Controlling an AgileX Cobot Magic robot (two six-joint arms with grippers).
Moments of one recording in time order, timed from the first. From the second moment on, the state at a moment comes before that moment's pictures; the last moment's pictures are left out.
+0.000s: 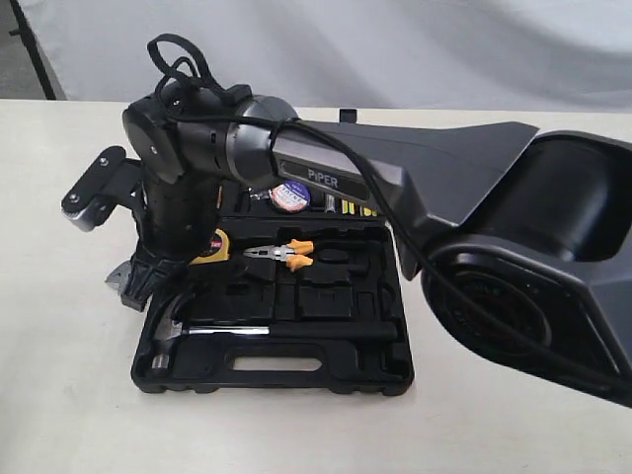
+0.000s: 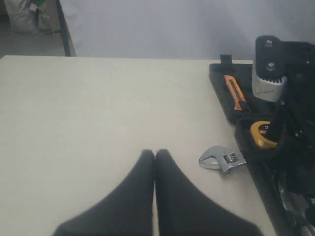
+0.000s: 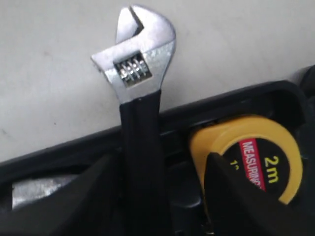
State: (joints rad) left arm -0.40 1.30 -0.96 0.82 0.66 -0.60; right arm 0.79 2.39 -2.04 -0.02 0.98 -0.37
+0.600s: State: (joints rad) left arm -0.40 1.30 -0.96 0.82 0.66 -0.60; right arm 0.78 2.20 -2.05 0.00 1.18 -0.45
